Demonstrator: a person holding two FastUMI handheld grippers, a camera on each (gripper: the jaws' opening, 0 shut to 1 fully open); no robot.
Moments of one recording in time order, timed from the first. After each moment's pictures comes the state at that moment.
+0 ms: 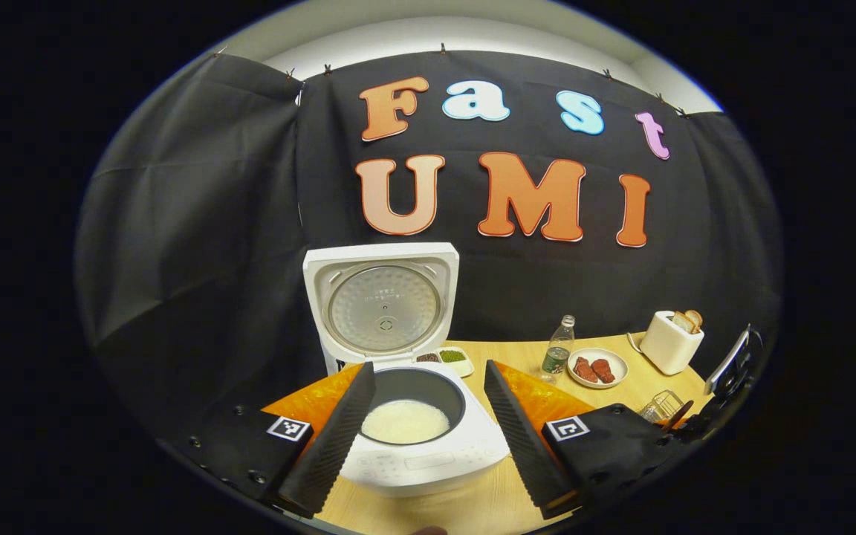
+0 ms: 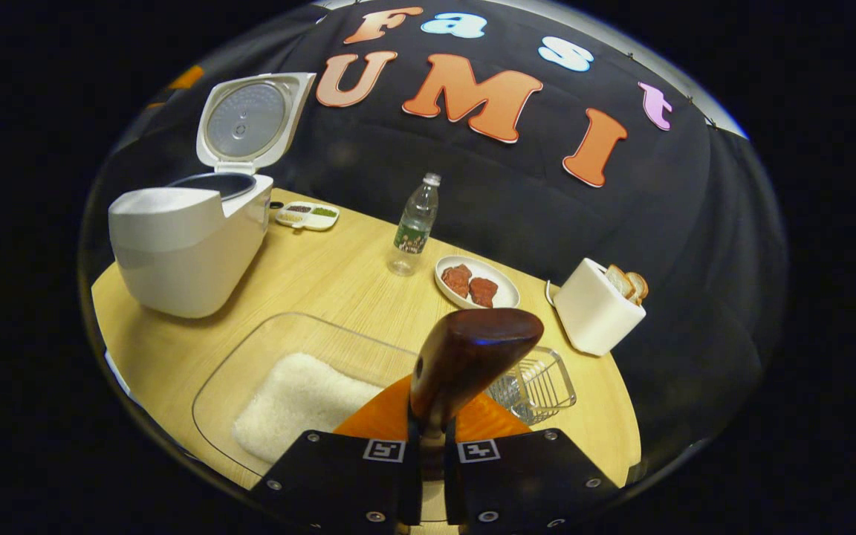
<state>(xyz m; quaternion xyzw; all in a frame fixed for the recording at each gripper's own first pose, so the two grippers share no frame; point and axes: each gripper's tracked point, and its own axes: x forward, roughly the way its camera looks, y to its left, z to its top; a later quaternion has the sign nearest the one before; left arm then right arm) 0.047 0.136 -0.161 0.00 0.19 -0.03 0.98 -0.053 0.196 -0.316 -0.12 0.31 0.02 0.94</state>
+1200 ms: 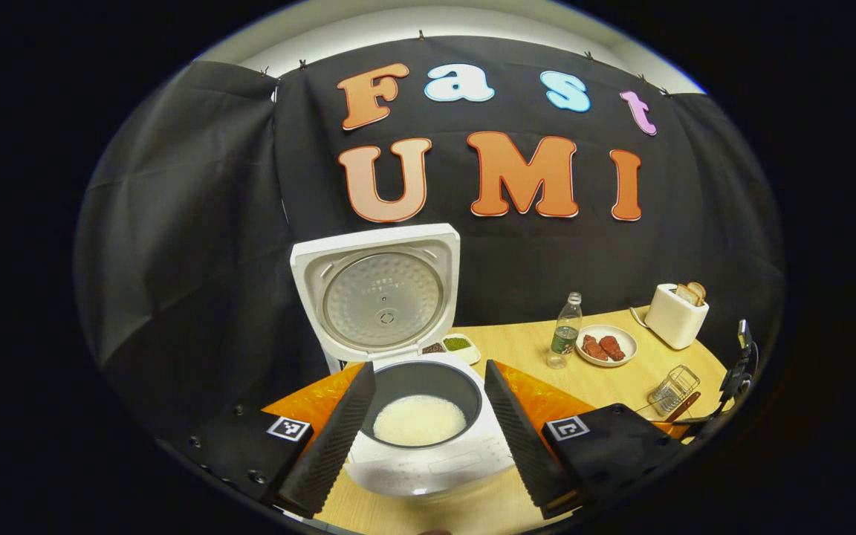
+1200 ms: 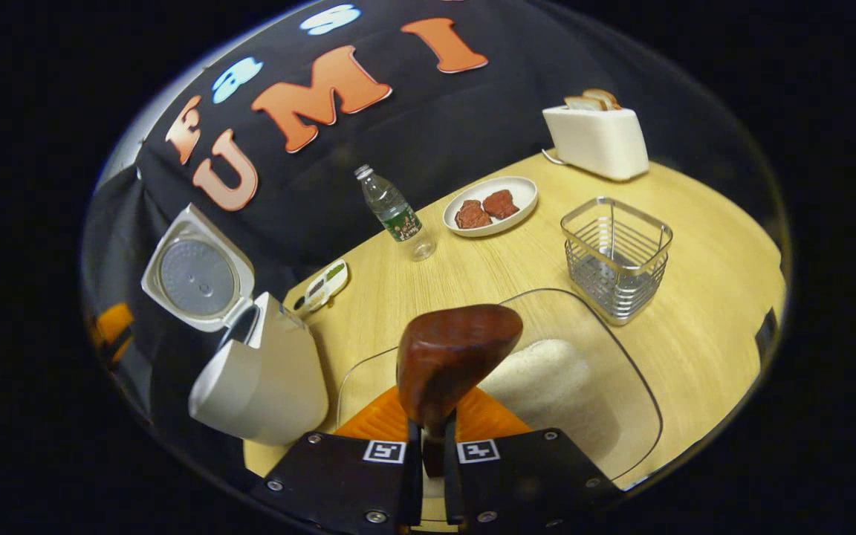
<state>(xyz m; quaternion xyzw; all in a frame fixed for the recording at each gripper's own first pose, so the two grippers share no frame) 0.072 0.161 -0.184 0.04 0.21 -0.05 0.98 -0.055 0.254 -0.330 0.36 0.38 0.00 0.85</state>
